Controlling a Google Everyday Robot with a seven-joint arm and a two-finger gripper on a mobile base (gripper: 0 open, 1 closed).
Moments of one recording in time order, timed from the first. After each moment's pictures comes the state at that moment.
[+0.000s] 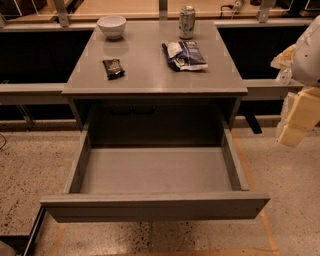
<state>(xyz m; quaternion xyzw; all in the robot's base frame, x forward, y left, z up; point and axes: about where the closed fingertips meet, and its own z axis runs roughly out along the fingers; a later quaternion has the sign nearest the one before) 0.438 -0.217 0.976 -0.60 0.78 -0.03 0.16</state>
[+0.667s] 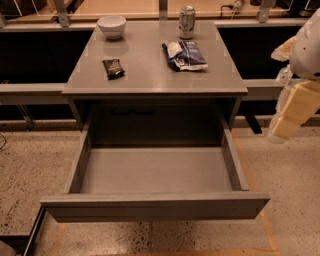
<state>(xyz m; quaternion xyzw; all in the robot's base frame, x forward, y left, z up) 0.449 -0.214 0.985 -0.59 0.78 -0.05 0.19</state>
